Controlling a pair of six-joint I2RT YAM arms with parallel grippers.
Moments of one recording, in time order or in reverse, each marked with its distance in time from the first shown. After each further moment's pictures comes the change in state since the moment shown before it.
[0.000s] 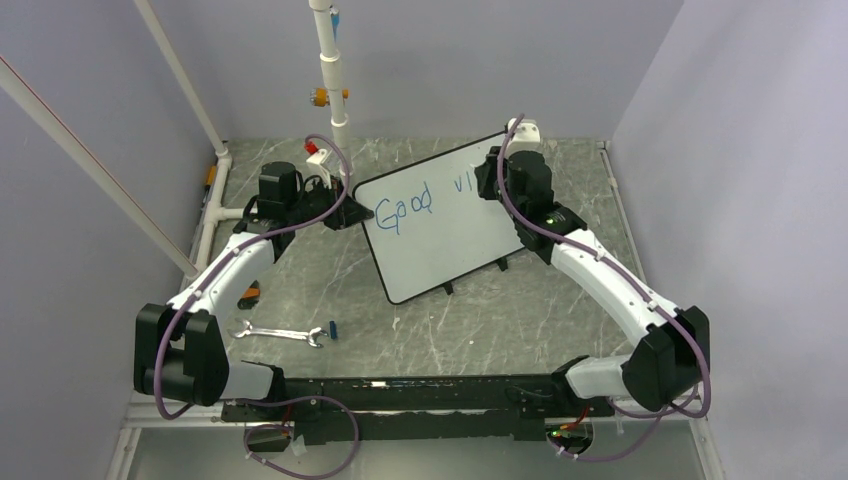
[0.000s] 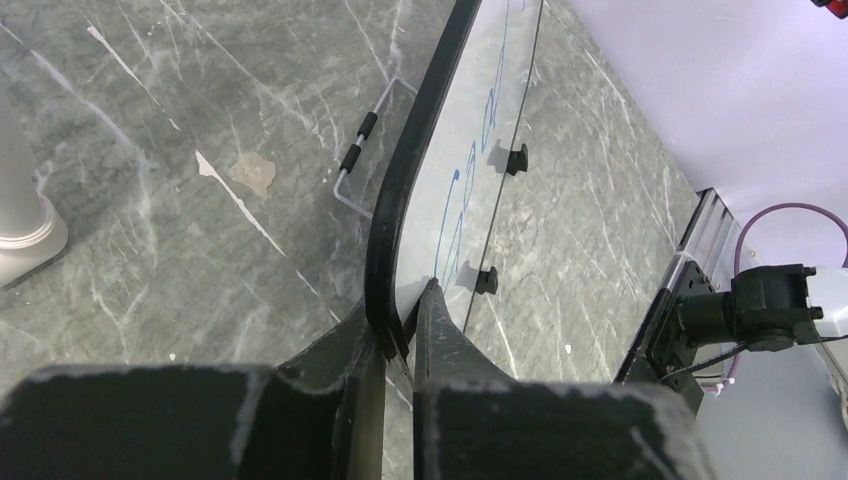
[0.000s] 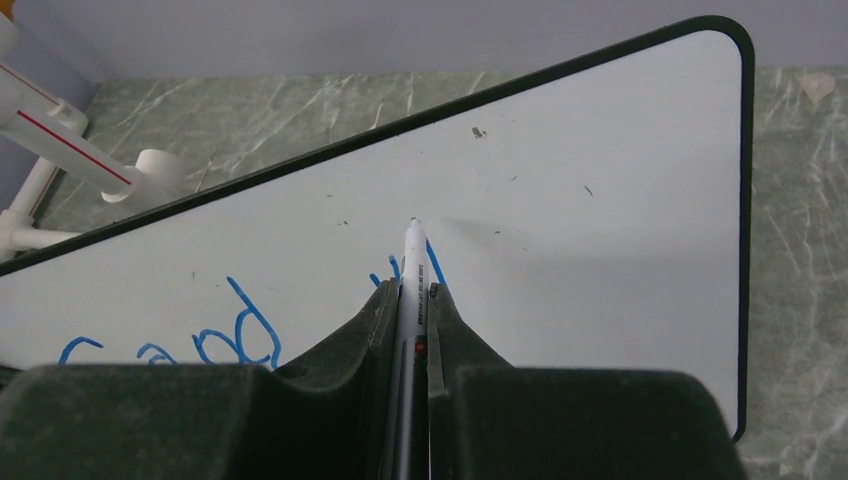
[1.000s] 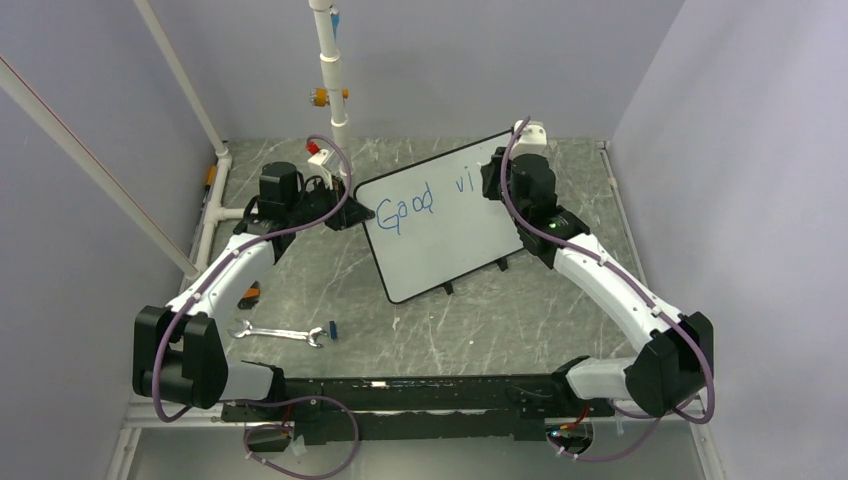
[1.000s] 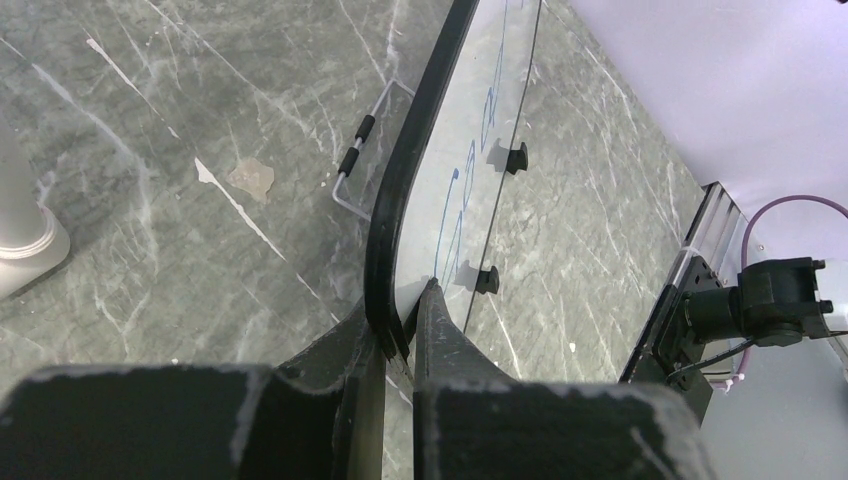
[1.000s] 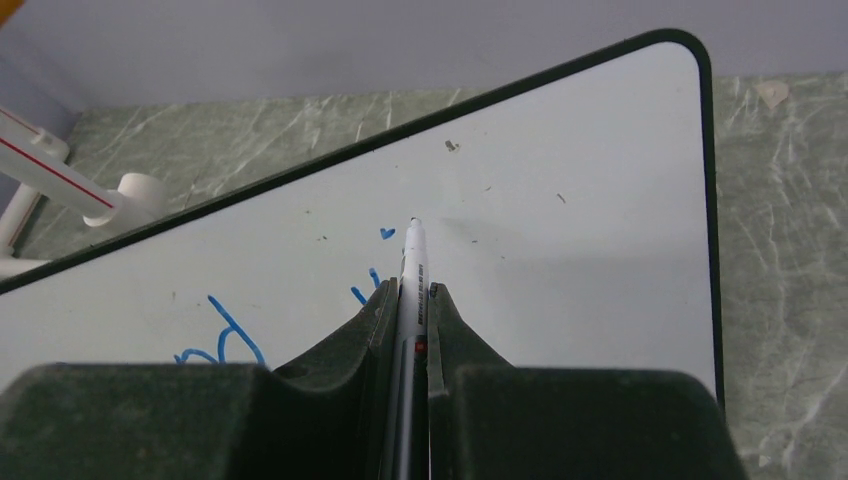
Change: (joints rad) left arm -0.010 -0.011 0.000 -0.001 -0.006 0.019; right arm 0.000 -0.010 -0.018 0.014 0.044 -0.001
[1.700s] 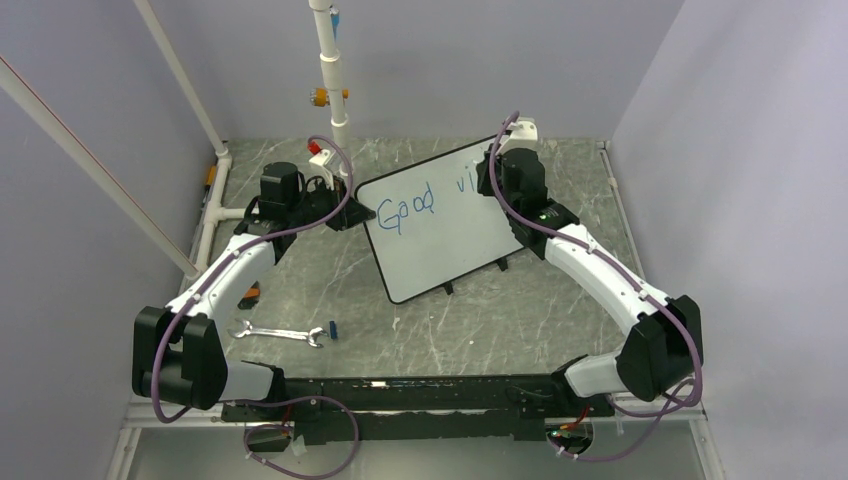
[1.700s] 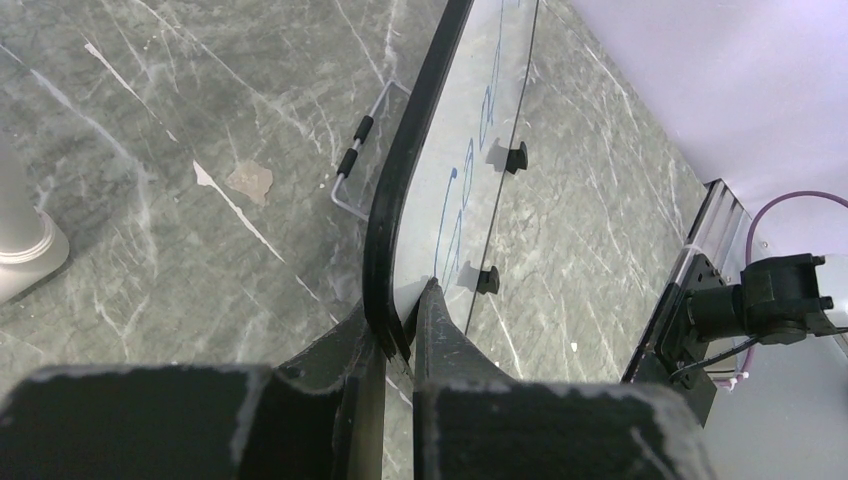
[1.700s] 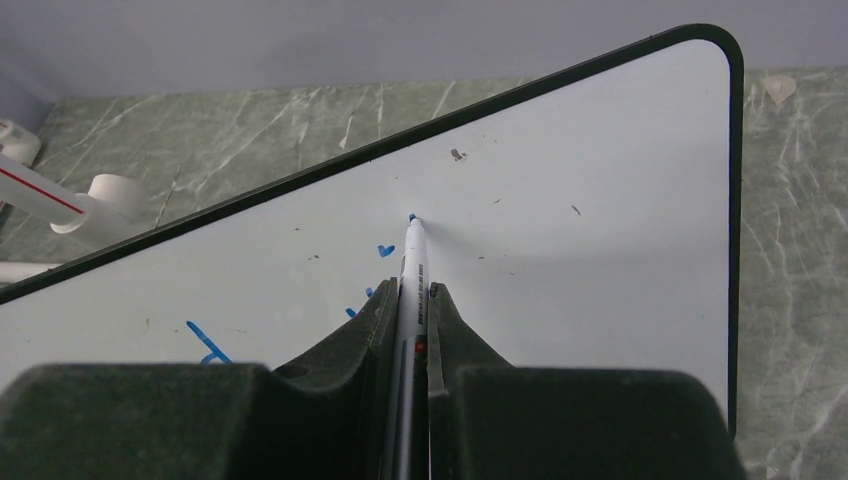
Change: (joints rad) left arm -0.008 -0.004 0.000 0.001 -0.003 0.008; right arm 0.000 0.075 0.042 0.021 0.019 -0.007
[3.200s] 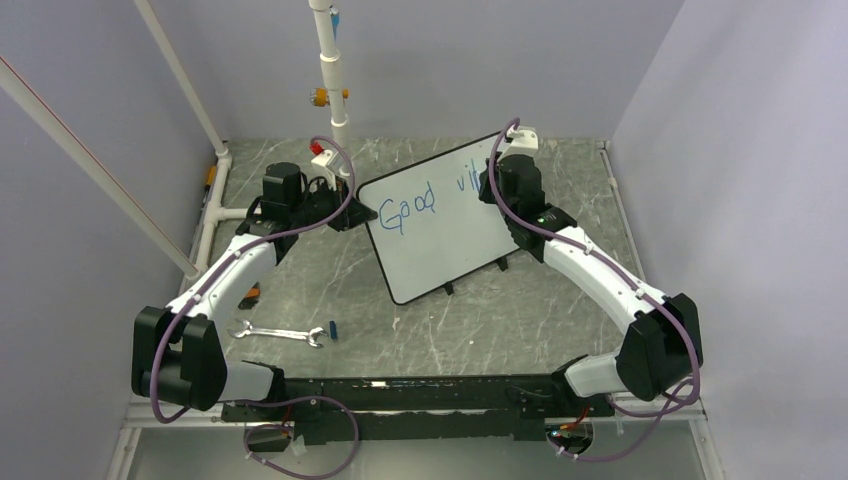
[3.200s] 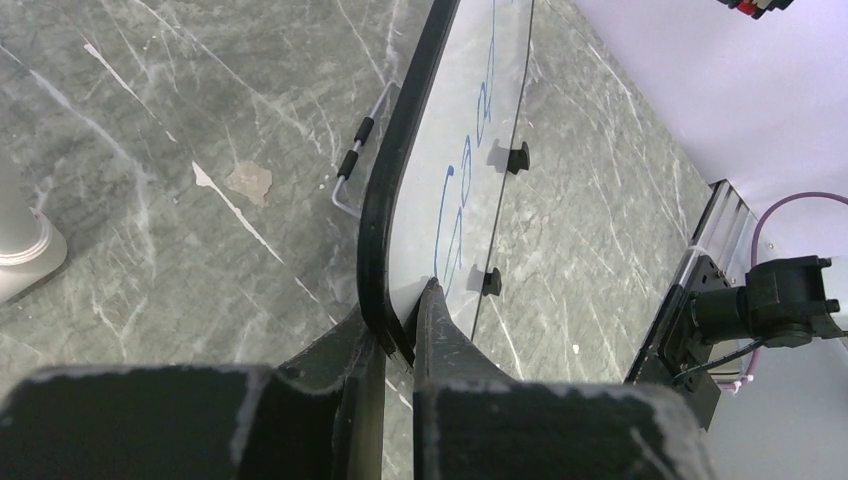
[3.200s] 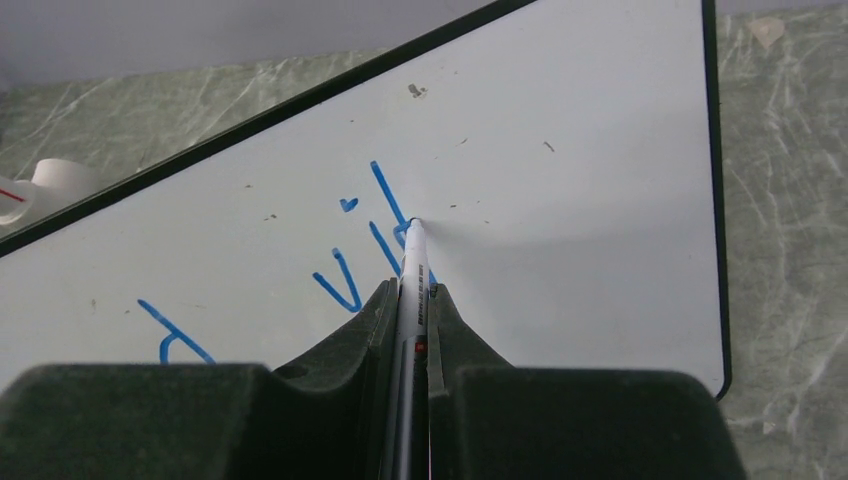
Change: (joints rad) left arm -0.020 -0.001 0.000 -0.002 -0.025 0.000; right arm -0.002 0.000 -0.047 -0.021 0.028 0.044
